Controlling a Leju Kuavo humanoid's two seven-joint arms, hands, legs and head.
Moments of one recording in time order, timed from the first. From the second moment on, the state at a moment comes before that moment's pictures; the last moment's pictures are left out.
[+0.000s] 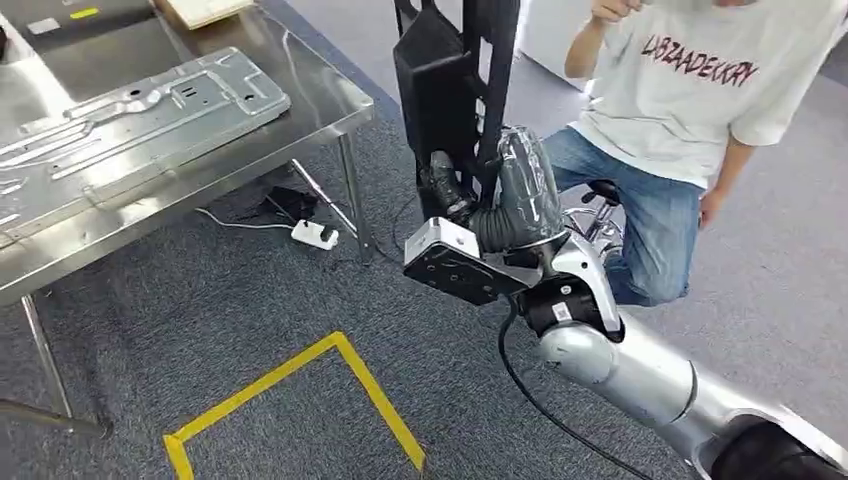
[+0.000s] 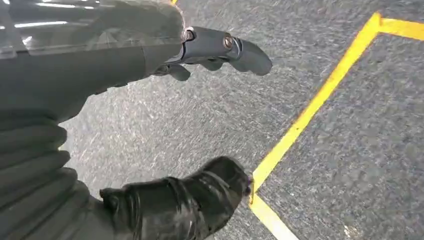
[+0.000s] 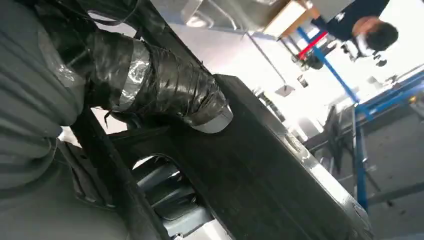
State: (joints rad) left arm -0.07 -0.04 -0.11 -0.20 -0.34 0.65 -0.04; right arm -0.69 -0.33 0.69 -1.94 0.42 -0.44 0.26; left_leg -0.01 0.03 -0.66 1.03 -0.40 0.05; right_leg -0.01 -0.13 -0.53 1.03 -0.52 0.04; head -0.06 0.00
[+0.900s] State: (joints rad) left arm -0.07 -0.04 -0.10 -0.20 -0.18 0.57 -0.28; right arm -0.70 -0.36 0.69 -1.93 0.43 -0.43 0.30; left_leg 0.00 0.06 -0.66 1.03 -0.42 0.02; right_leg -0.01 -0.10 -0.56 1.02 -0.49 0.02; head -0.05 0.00
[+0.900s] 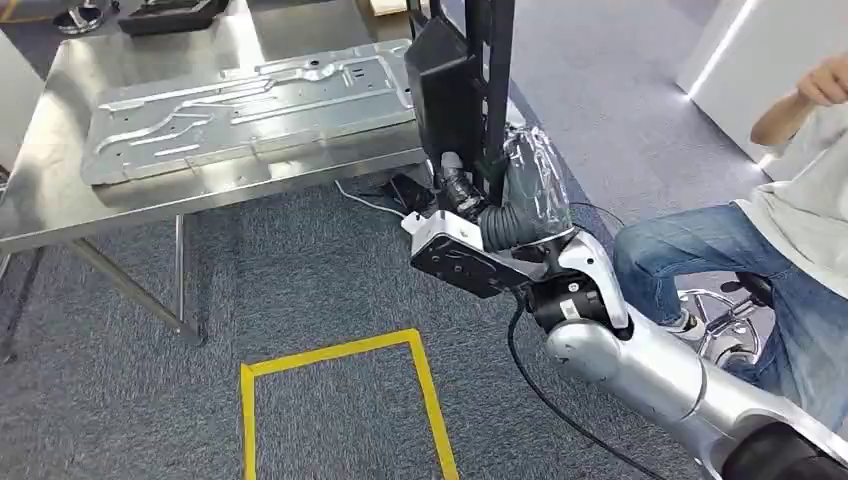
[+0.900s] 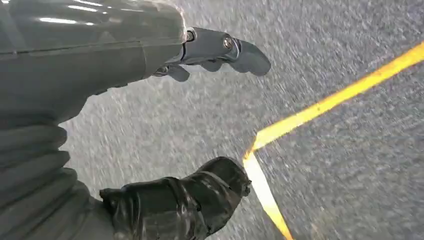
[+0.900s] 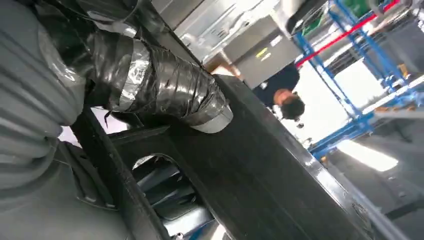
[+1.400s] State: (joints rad) left arm -0.08 -0.04 -0.01 -0.20 -0.04 0.46 -0.39; right arm -0.70 -0.42 0.69 -1.91 0.42 -0.39 0.36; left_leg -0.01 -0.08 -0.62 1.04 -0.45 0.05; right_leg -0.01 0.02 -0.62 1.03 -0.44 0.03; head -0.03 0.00
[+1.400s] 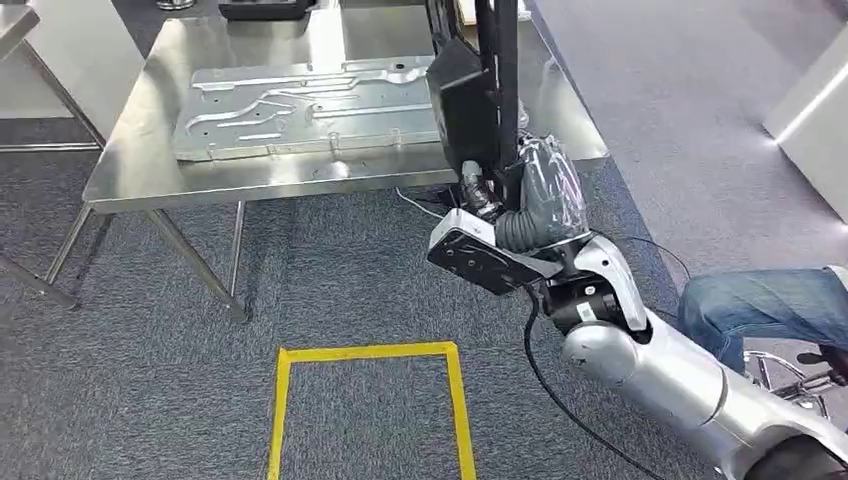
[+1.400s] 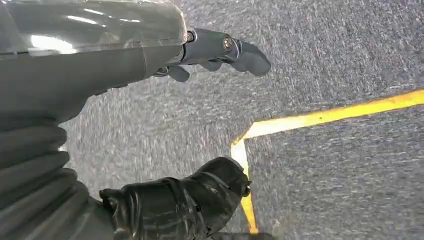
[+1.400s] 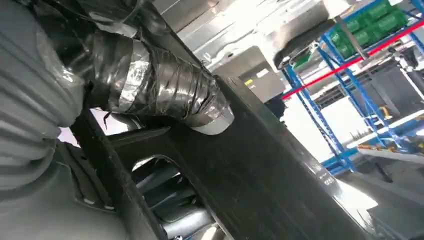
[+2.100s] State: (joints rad) left arm -0.08 -0.03 0.01 -0.20 0.00 0.28 -0.42; right arm -0.89 -0.57 0.69 -1.80 0.69 -0.07 0.58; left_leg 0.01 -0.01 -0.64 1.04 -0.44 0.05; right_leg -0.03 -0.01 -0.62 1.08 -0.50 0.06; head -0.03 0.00
